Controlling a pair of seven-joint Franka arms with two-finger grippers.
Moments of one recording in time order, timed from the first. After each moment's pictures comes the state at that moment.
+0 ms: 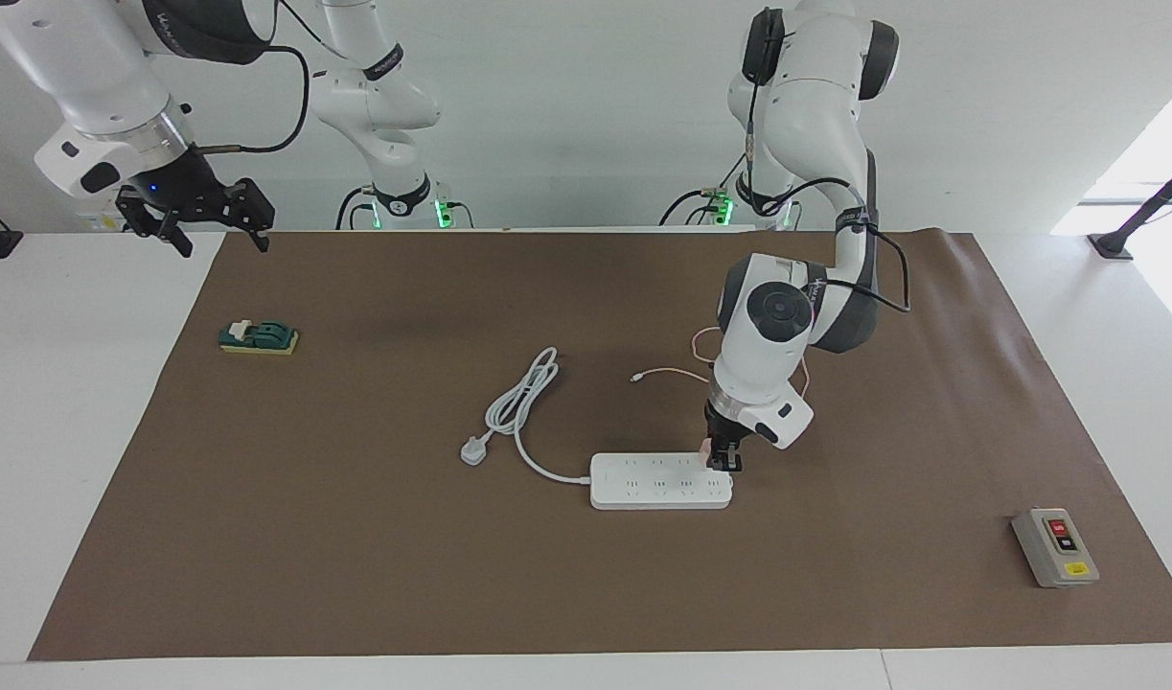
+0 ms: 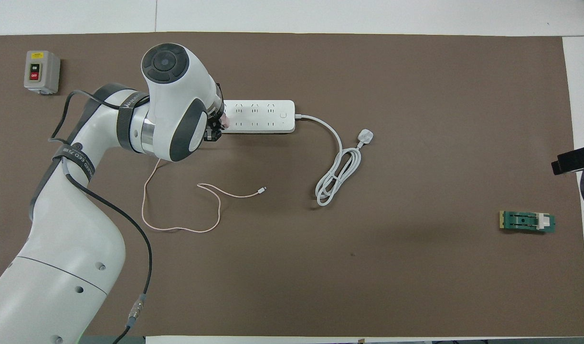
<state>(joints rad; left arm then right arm) -0.45 0.56 0.05 -1.51 -0.05 2.11 -1.84 -0.07 -0.05 -0.05 -1.64 -0.03 1.51 -0.20</state>
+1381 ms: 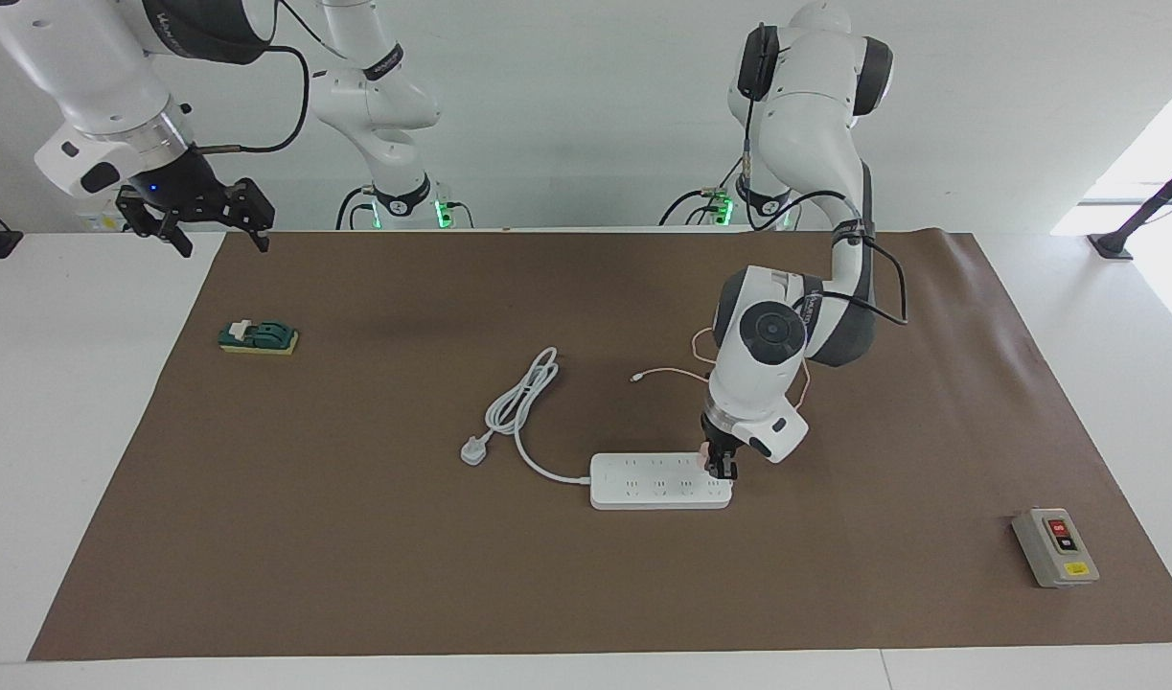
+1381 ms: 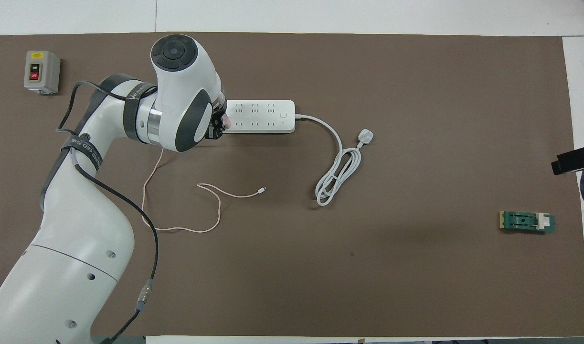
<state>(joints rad) -0.46 0.63 0.05 -1.40 -0.05 2.01 -1.82 -0.07 -0.05 -0.05 -1.64 -0.03 1.51 -0.20</state>
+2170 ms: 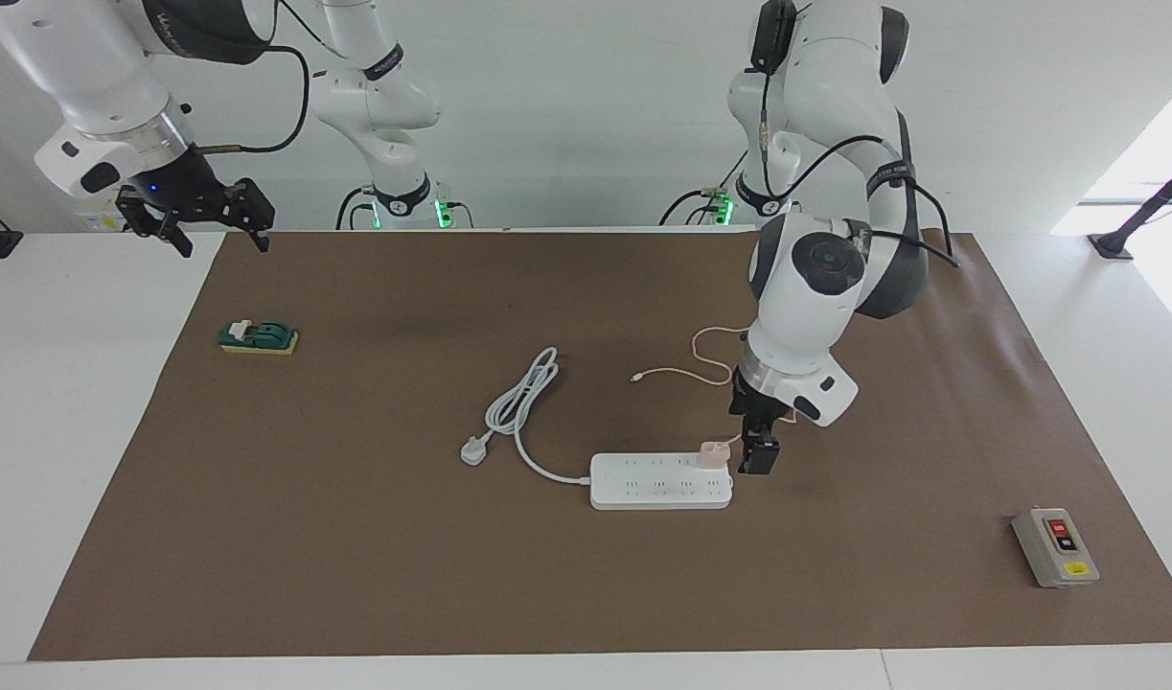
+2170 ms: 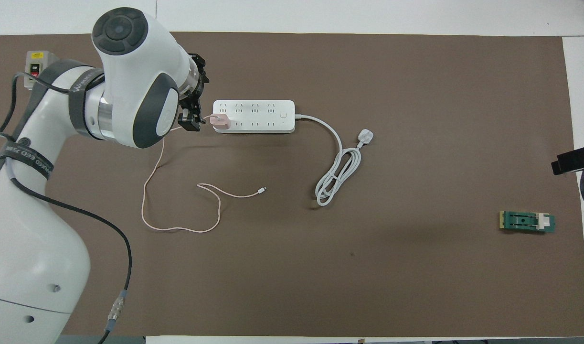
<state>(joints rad) -0.41 0.47 0.06 -1.40 -0.05 1.98 -1.74 -0.07 -0.05 -0.05 -1.64 -0.03 1.51 -0.20</state>
